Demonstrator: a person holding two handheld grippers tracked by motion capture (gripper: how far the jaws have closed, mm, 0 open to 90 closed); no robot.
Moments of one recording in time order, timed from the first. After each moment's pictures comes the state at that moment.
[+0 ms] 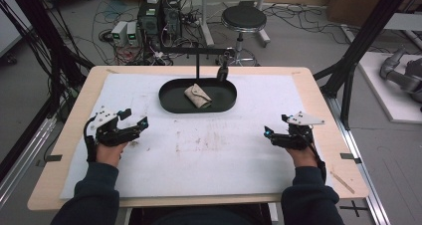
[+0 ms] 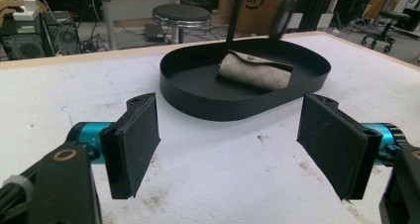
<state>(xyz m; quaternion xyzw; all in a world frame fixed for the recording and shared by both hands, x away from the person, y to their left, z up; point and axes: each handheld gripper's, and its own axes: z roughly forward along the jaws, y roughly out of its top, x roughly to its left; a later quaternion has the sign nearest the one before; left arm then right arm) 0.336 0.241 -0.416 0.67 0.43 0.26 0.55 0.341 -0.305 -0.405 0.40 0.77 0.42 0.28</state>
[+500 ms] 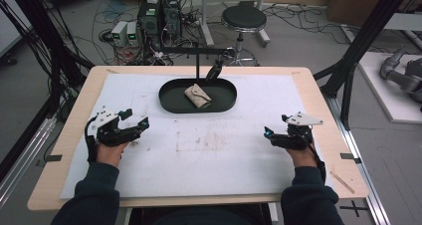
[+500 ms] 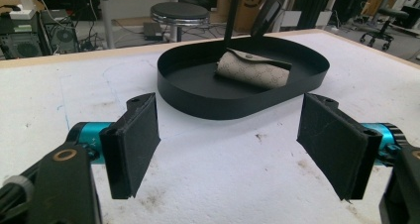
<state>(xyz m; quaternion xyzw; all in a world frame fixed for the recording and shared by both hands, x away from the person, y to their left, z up) 0.337 0.240 -0.416 0.67 0.42 0.26 0.55 0.341 -0.304 -0.407 0.40 0.77 0.40 0.28</state>
